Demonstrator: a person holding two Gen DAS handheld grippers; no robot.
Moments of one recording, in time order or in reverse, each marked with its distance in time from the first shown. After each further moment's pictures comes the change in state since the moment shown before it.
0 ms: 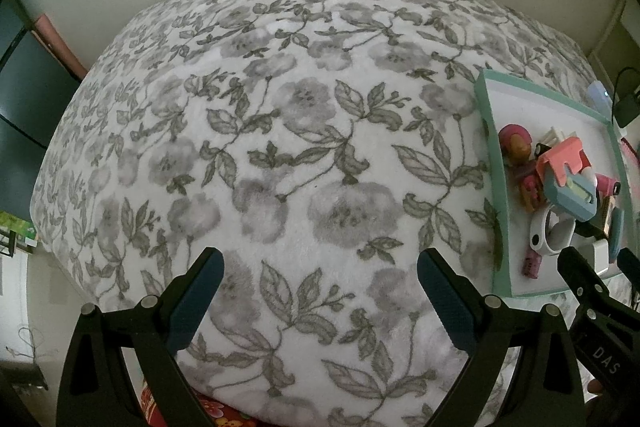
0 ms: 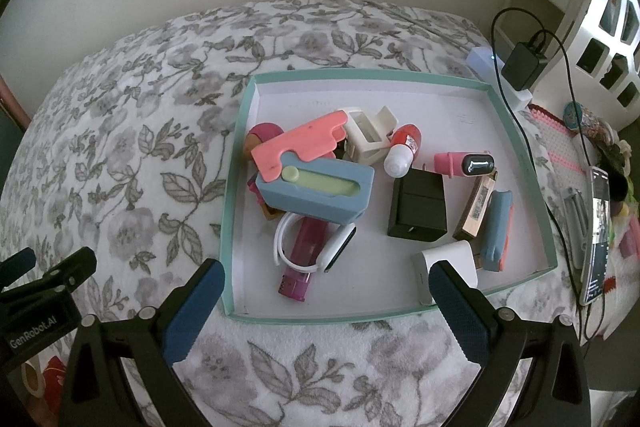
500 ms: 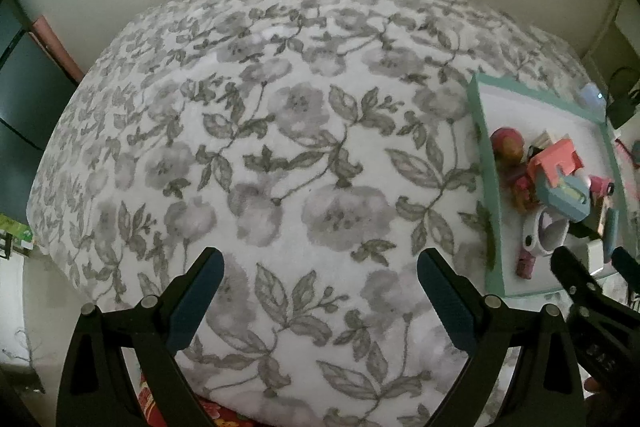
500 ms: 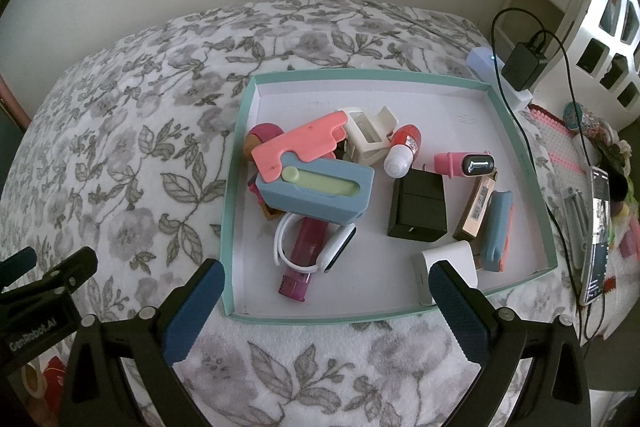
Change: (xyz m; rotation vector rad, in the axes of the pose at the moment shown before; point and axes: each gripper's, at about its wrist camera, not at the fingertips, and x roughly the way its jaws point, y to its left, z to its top) left arm -0.007 0.000 0.000 0.005 -0.030 -0.024; right arm 0.000 0.000 0.001 0.000 0.000 0.000
